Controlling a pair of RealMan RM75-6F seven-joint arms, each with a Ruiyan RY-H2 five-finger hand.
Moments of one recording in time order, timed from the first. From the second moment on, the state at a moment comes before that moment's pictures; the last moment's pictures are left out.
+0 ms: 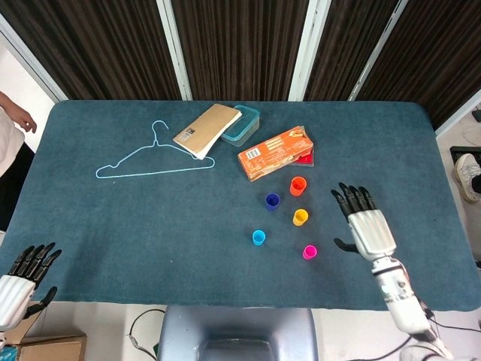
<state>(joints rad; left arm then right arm) -0.07 -1.37 0.11 -0.85 1.72 1.68 -0.40 0.38 -1.31 0.22 -1.72 -1.29 1.14 -0.47</state>
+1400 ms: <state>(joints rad) -0.08 -1.37 0.11 -0.82 1.71 1.66 -0.43 0.91 -1.78 0.30 -1.24 -0.63 0.98 -0.83</state>
